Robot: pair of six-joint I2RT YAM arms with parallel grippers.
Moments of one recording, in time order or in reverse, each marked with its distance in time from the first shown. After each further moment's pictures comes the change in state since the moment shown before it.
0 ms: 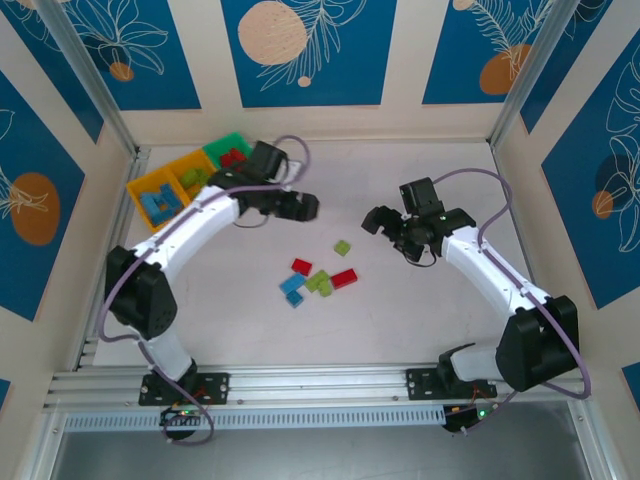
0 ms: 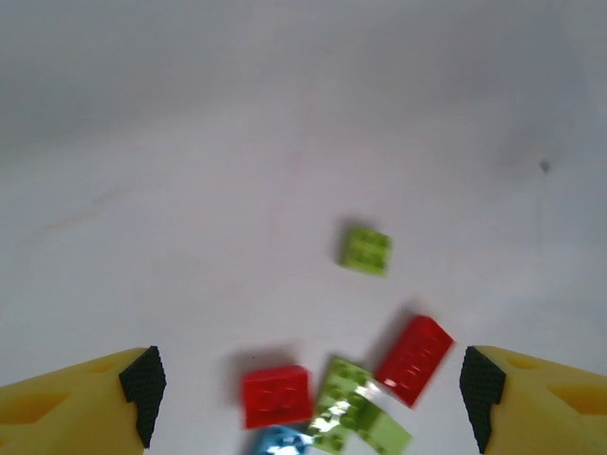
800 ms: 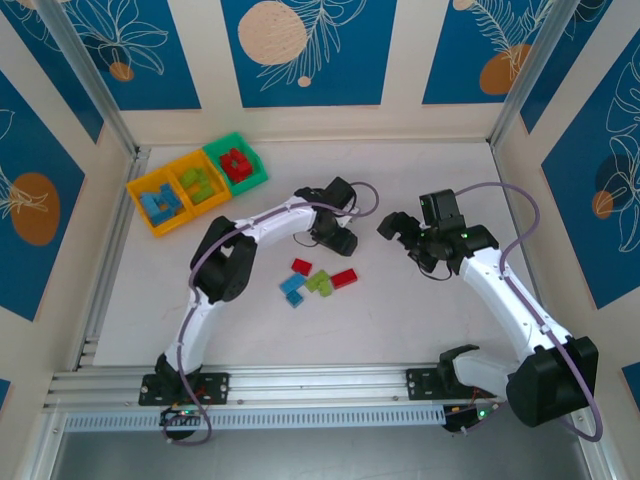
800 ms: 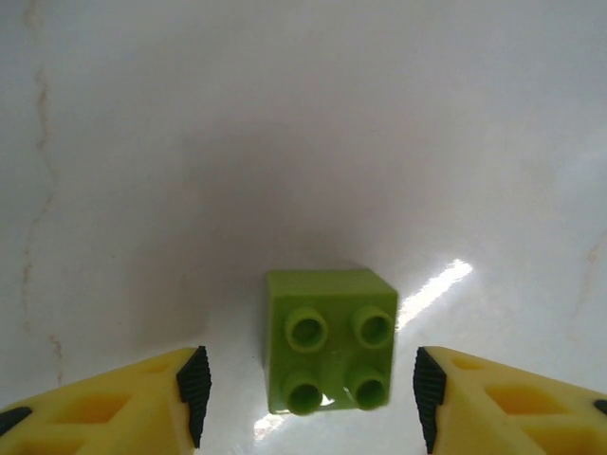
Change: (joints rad) left arm -0.190 0.545 0.285 -0.045 -0.093 0.109; right arm -0.059 -0.184 -0.089 -0.045 0.010 0.052
